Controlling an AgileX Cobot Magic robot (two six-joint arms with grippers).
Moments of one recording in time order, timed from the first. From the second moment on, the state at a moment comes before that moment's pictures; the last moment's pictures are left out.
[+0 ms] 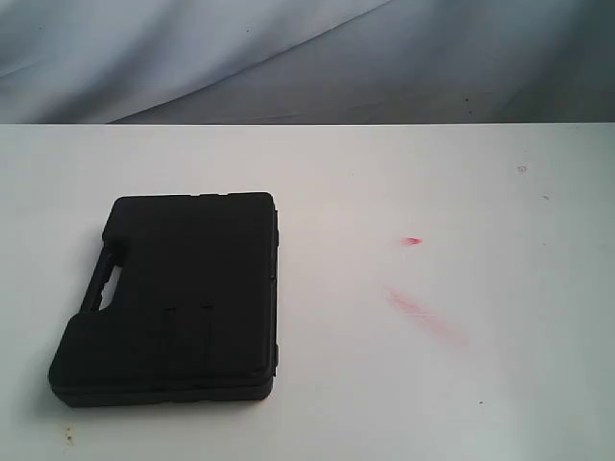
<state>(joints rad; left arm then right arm) -0.06 0.00 0.00 -0.05 0.13 -0.01 0.14 0.00 0.00 0.01 0.17 -0.04</state>
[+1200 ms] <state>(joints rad) -0.06 0.35 -0.41 -0.33 0.20 -0.06 0.14 0.00 0.00 0.01 0.17 -0.04</state>
